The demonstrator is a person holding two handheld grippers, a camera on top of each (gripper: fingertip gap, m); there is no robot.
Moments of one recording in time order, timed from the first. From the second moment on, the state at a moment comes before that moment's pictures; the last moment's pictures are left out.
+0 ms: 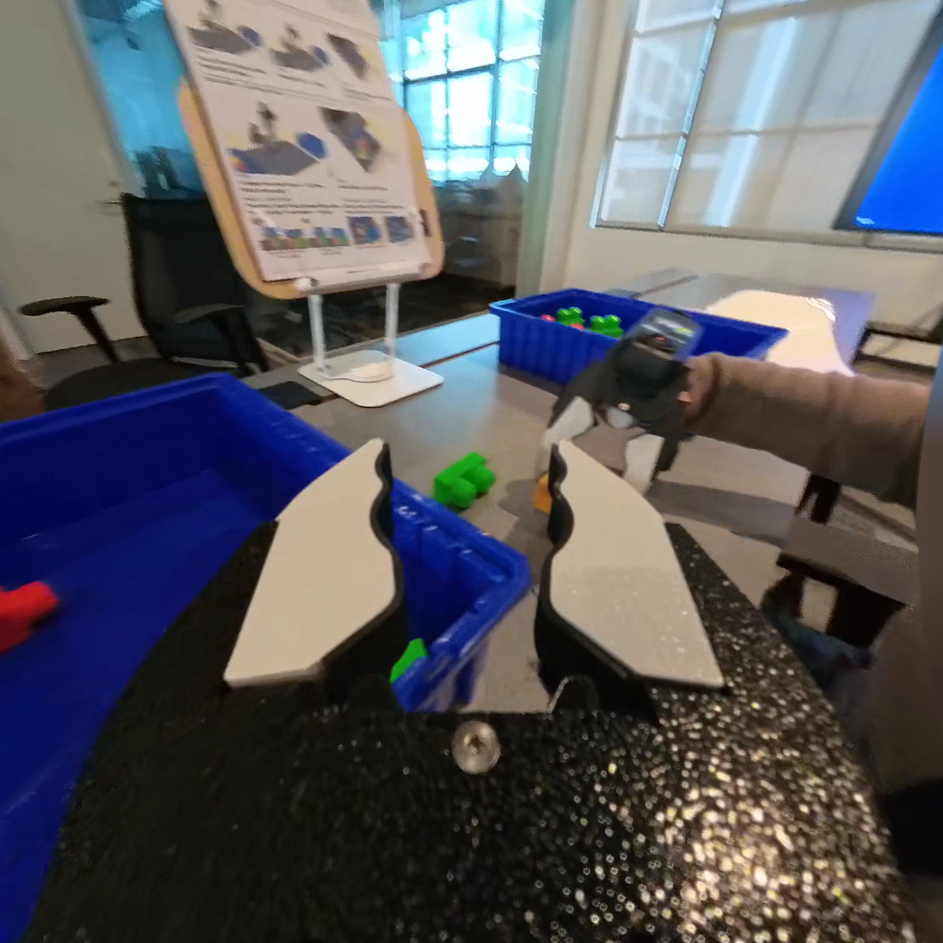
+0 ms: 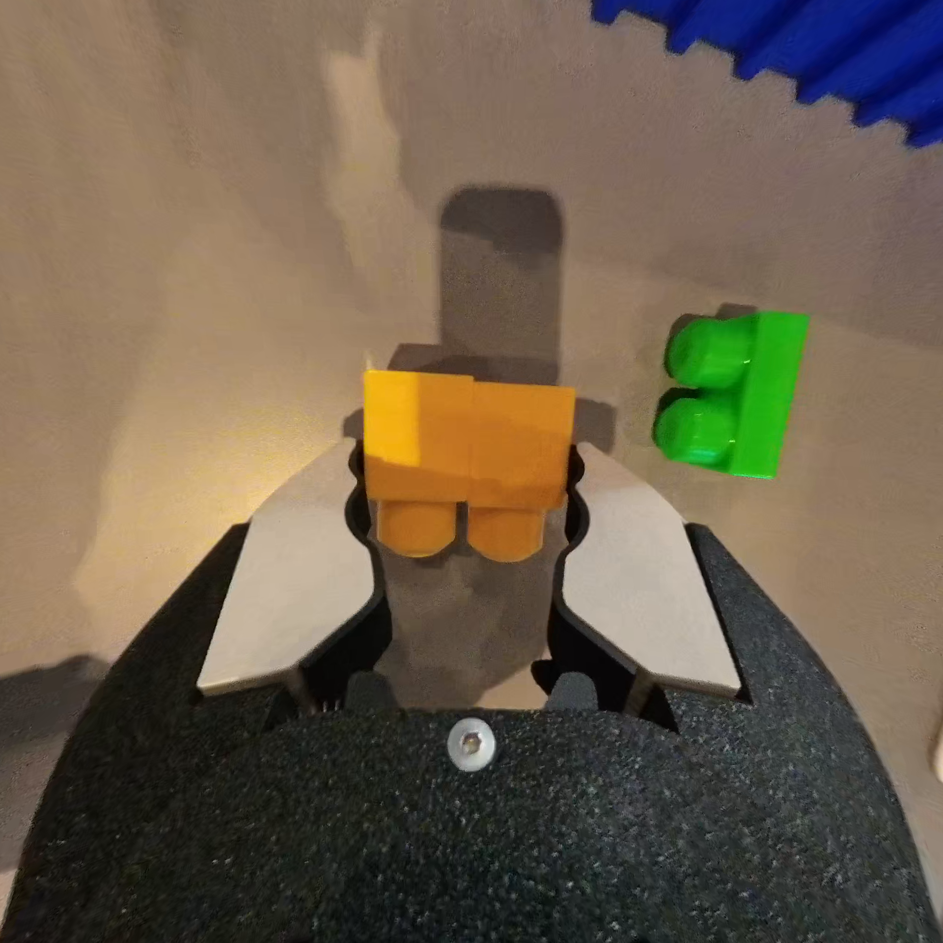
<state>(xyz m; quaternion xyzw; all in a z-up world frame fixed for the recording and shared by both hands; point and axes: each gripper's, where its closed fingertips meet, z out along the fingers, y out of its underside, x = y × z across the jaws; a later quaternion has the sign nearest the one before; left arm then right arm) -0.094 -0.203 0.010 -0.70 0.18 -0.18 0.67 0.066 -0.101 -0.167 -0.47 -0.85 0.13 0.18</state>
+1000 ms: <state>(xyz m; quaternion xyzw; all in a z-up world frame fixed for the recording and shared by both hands) 0.043 -0.103 -0.134 -0.84 0.21 -0.09 0.49 0.092 -0.058 -0.149 -0.62 -0.66 0.33 0.27</state>
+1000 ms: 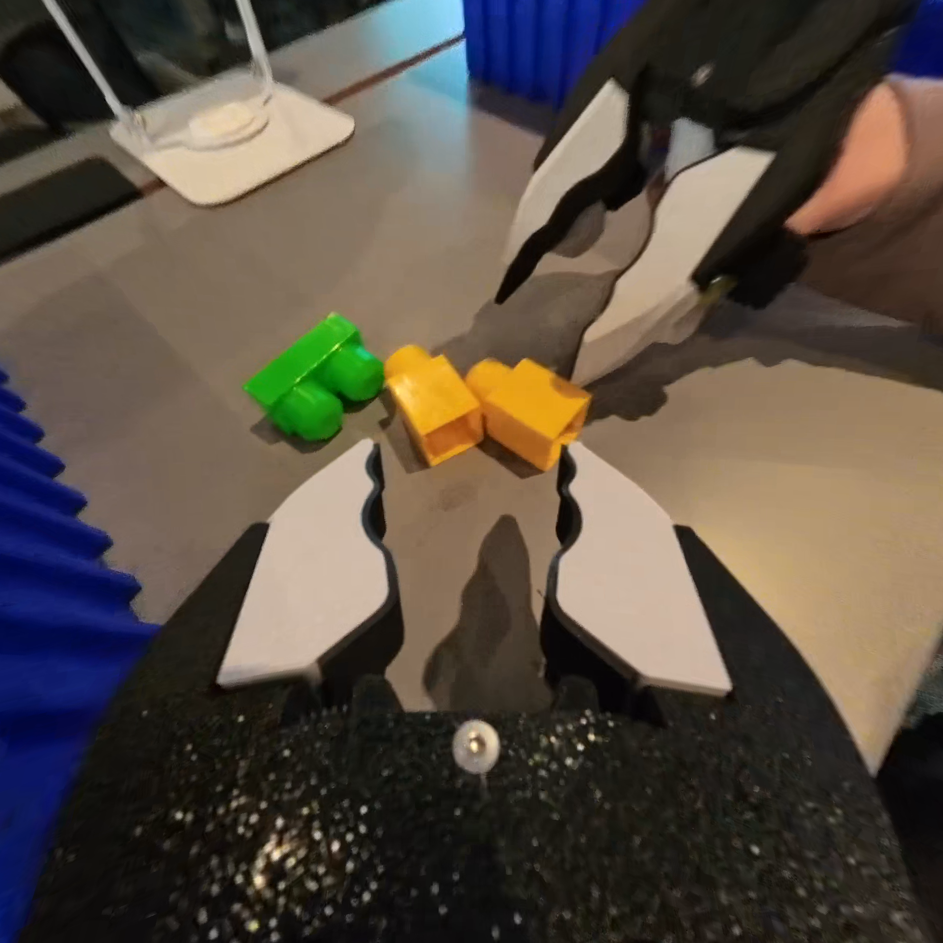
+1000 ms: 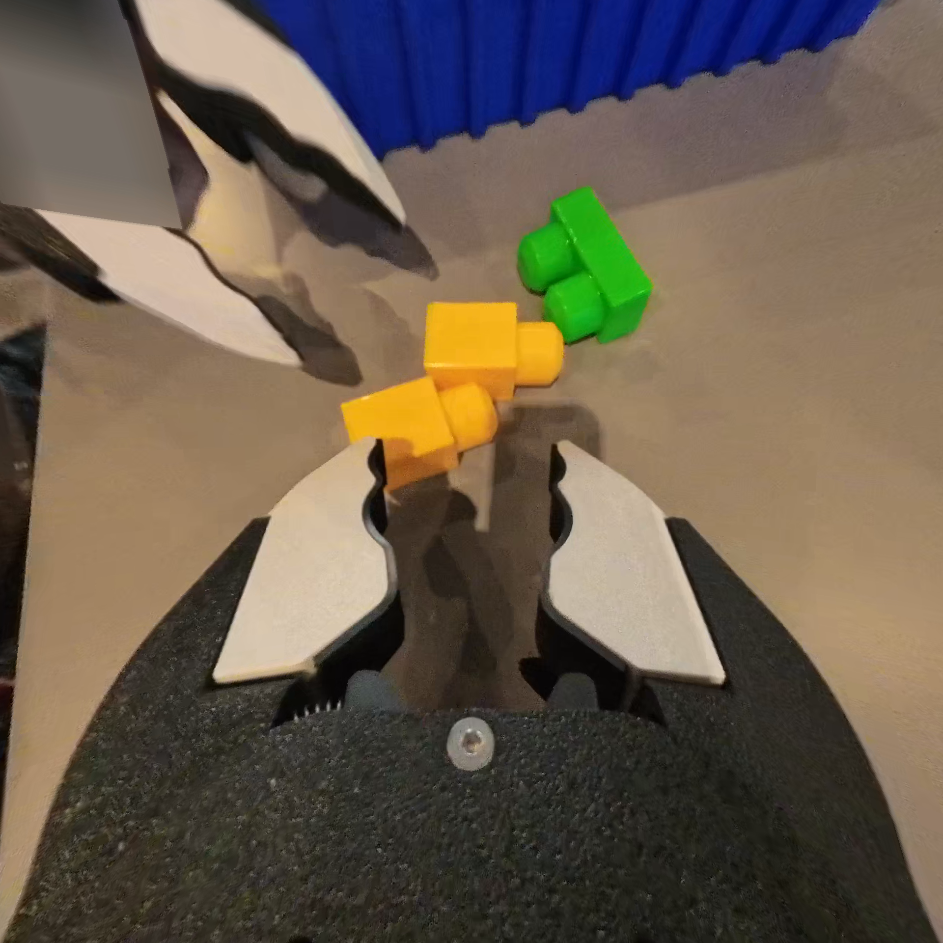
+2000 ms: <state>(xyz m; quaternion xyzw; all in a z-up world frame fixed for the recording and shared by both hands) 0.063 -0.063 -0.106 -0.72 0.28 0.04 0.63 0.067 -0.063 -0.085 -0.58 -0.46 0.64 0.22</state>
